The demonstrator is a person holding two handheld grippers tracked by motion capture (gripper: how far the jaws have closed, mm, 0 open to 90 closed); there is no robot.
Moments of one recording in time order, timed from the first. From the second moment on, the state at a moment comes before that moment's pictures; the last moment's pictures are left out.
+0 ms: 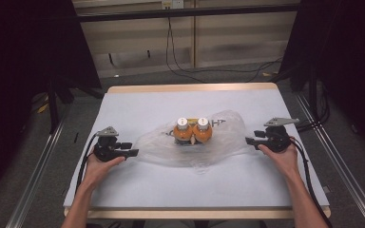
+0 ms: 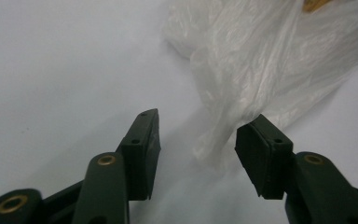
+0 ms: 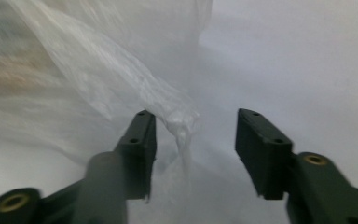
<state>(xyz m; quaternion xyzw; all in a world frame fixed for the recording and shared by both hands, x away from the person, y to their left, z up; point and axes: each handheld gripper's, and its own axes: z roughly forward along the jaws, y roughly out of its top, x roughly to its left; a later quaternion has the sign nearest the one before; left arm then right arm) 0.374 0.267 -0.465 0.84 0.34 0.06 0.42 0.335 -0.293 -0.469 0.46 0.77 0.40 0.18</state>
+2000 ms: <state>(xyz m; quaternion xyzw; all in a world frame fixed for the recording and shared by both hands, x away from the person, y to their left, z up) 0.394 0.152 -0.431 0.87 0.21 0.04 0.45 0.368 -0.188 -0.407 0.28 0.85 0.44 0.10</state>
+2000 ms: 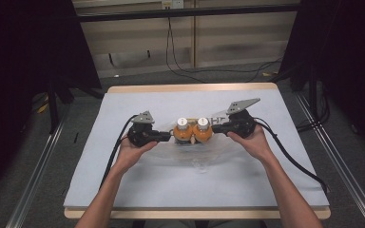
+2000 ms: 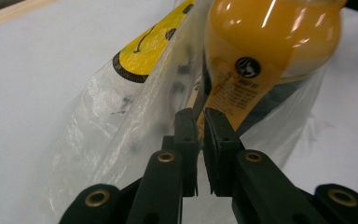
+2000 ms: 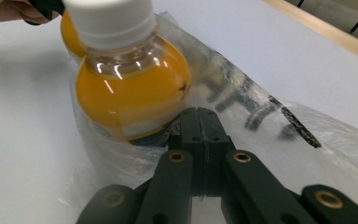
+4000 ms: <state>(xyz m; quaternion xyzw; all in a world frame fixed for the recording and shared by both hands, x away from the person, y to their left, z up) 0.390 0.147 -0.468 0.94 0.18 0.11 0.28 0.361 -0.190 -0.466 0.26 0.93 0.20 0.18</state>
